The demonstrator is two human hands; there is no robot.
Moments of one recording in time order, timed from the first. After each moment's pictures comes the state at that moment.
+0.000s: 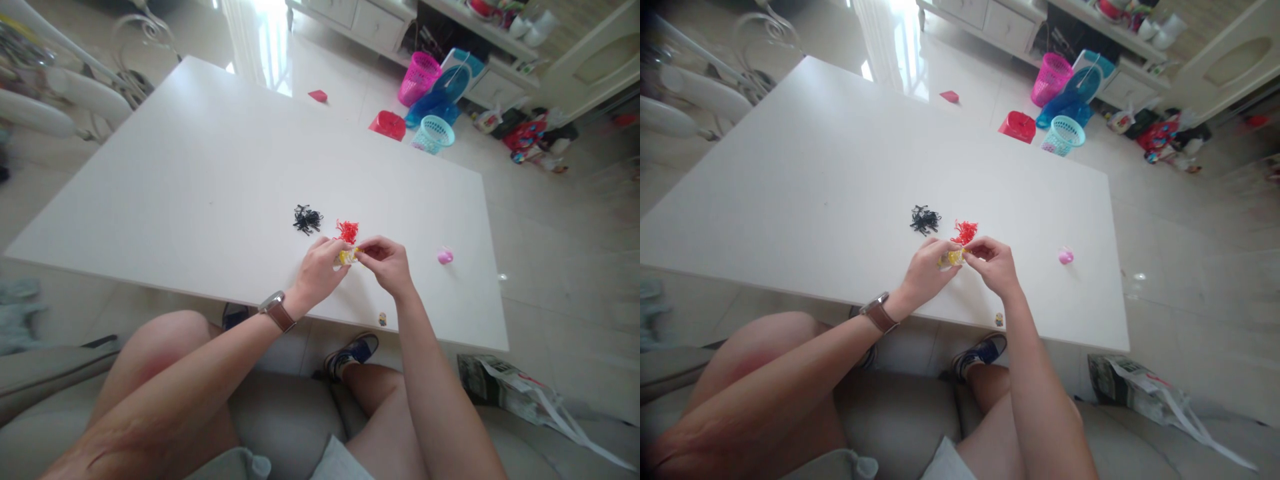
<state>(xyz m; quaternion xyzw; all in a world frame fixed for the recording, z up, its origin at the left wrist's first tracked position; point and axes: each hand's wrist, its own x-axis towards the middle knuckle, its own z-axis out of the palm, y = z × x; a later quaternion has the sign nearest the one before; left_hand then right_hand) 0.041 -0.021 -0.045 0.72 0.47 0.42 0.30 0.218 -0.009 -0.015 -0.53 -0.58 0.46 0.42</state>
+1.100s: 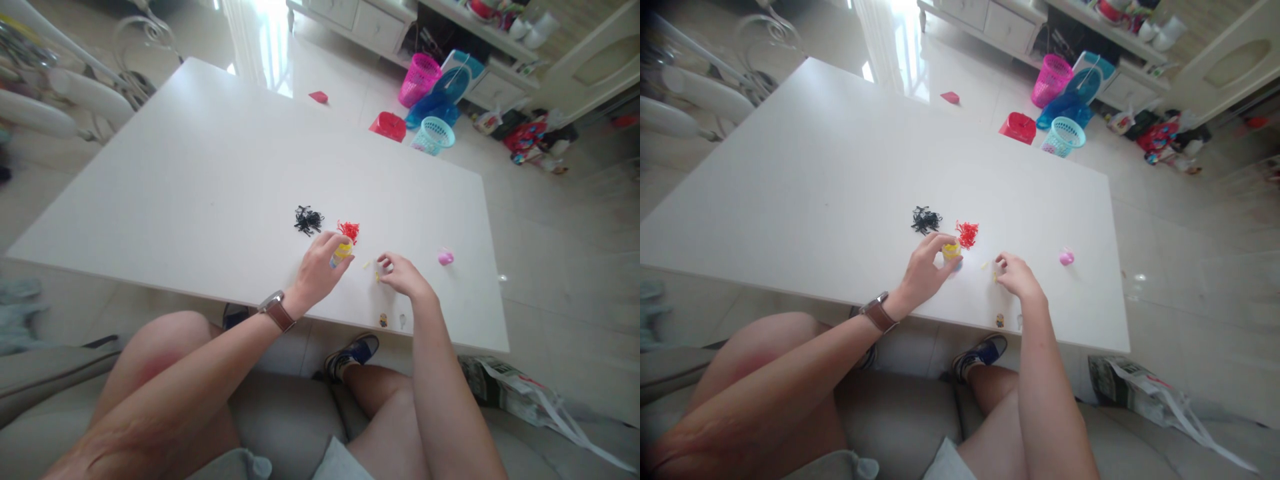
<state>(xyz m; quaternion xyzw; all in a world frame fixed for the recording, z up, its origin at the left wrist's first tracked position) 0.040 -0.017 -0.044 0.70 0.45 0.47 0.28 0.294 -0.008 -0.047 -0.71 -0.64 0.30 0.00</state>
